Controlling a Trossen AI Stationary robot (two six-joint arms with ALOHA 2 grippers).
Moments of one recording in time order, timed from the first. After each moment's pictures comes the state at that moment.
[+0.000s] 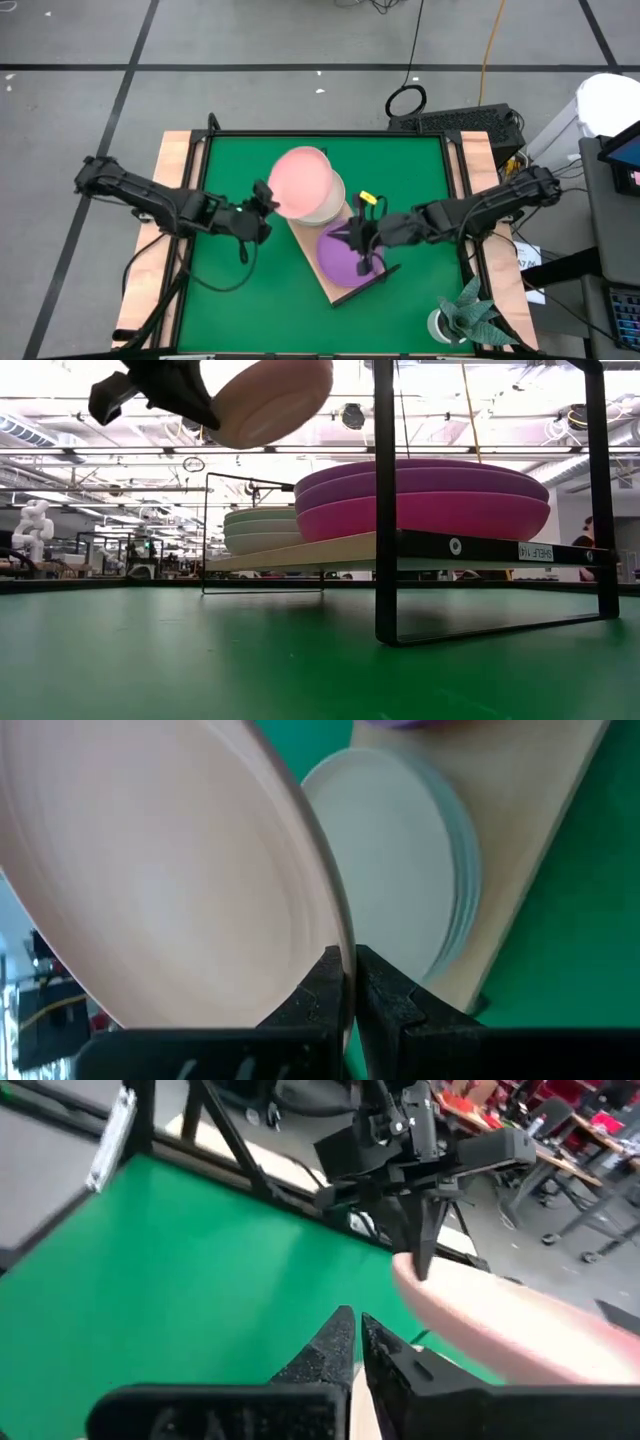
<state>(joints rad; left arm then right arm) -0.30 1.19 0.98 -0.64 -0.66 0.79 0.32 1.43 1.24 -0.23 0.36 -0.22</state>
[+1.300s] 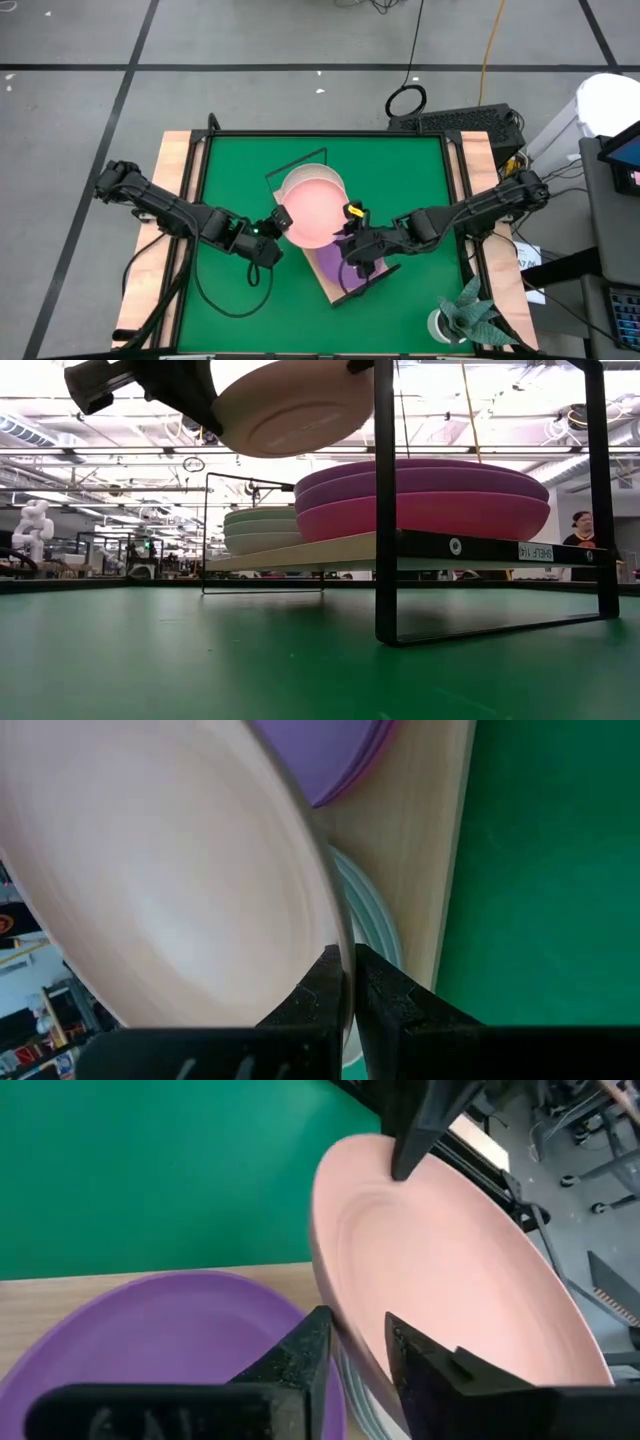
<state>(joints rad) -0.40 1.44 1.17 -0.79 -0.57 0.80 0.34 1.55 1.34 -0.55 0.42 -0.28</state>
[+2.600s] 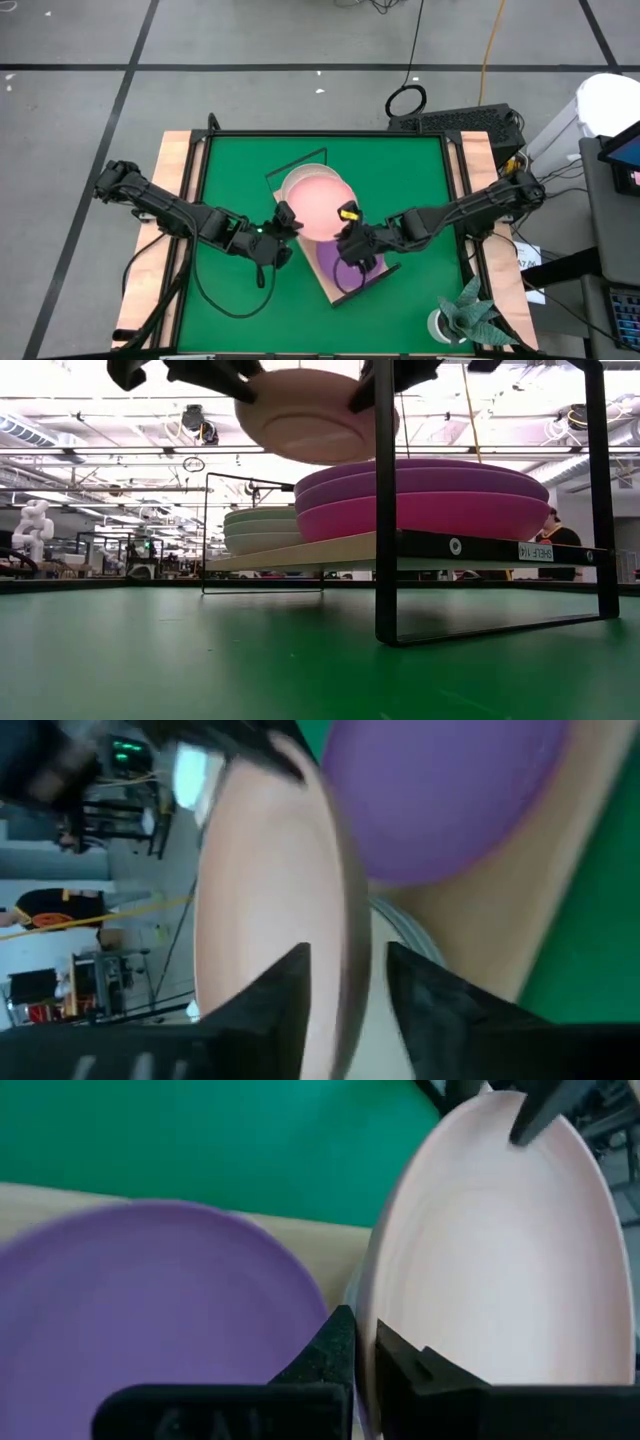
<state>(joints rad) -0.40 1.44 1.17 -0.55 -0.61 0.74 0.33 1.58 1.30 -0.54 0.39 -0.42</state>
